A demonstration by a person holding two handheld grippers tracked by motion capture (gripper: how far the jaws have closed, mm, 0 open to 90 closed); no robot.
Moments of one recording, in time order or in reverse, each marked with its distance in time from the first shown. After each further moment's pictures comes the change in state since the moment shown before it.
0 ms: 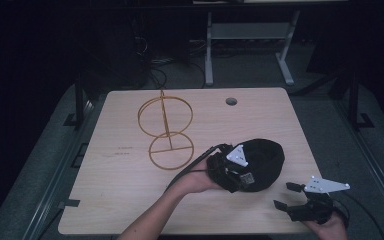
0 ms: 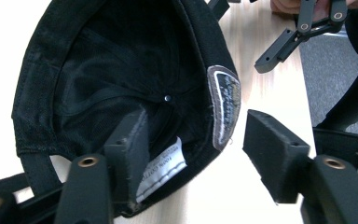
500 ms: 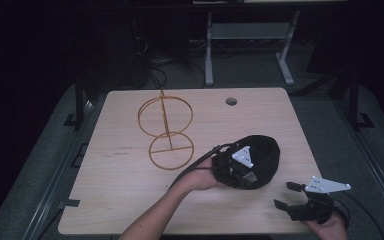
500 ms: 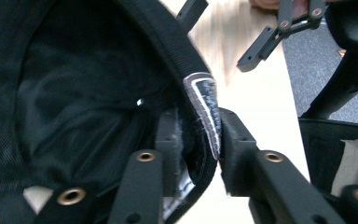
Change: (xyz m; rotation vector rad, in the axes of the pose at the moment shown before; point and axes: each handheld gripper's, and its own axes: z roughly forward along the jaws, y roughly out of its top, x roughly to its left) left arm 0.000 0.011 0.006 0.024 -0.074 0.057; right arm -0.001 -0.001 0.000 -0.018 -0.002 0.008
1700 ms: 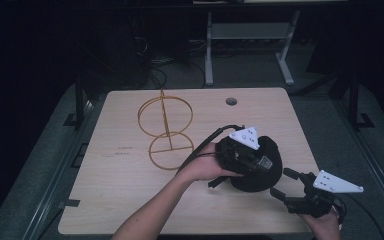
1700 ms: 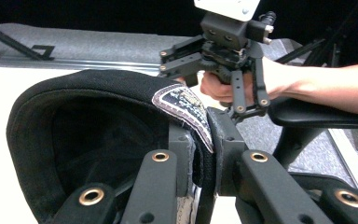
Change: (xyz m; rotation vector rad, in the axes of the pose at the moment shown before) left arm -0.009 0.050 -0.050 -0.211 -0.105 0.025; right arm 0.020 0.032 -0.011 -0.329 0.026 -0.036
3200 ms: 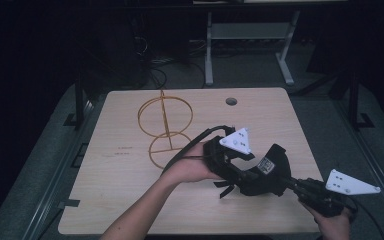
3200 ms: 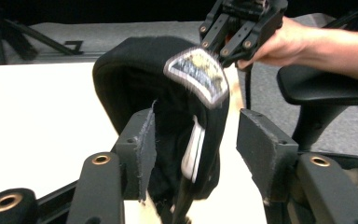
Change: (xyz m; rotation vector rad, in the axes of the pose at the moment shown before) left arm -0.022 -0.003 -0.041 0.054 0.154 0.050; right arm 0.007 0.026 -0.019 -0.038 0.071 -0.050
